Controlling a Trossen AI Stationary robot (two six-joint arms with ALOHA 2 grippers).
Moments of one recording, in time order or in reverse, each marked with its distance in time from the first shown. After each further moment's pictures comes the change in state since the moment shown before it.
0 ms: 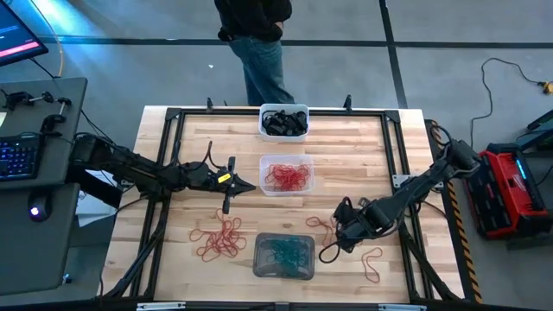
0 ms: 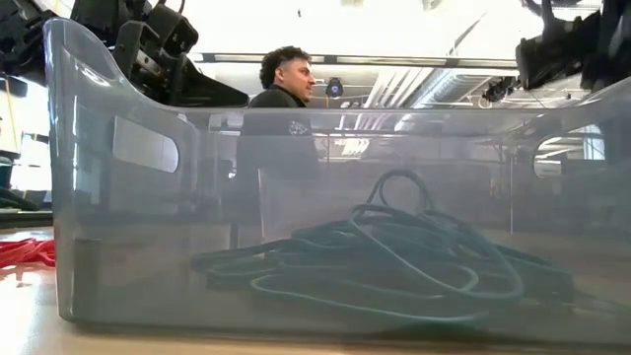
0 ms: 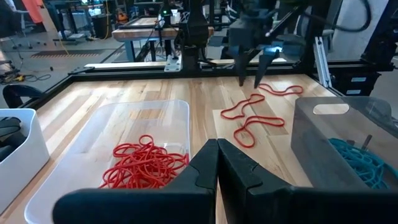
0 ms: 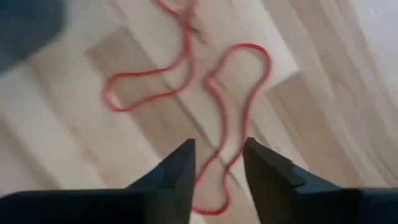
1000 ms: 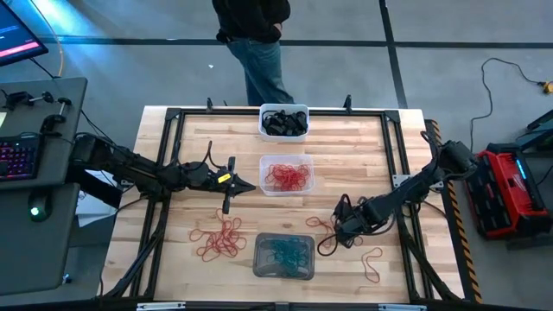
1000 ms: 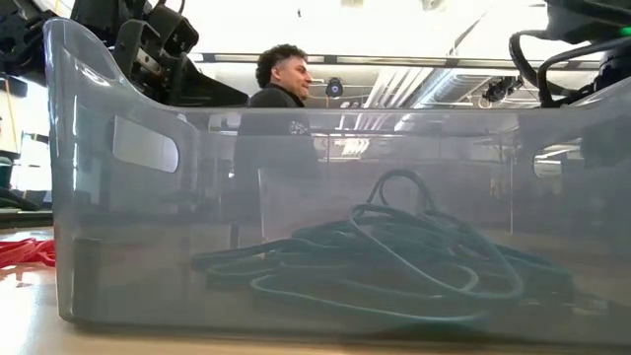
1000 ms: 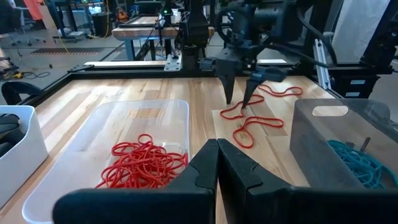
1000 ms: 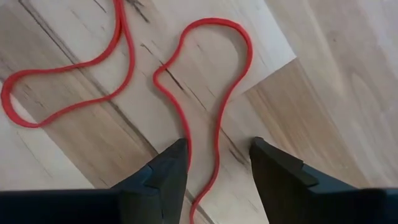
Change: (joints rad) left arm 0.000 0.000 0.000 0.000 0.000 -0.016; right arm -0.062 0.036 -0.195 0.207 -0.038 -0.031
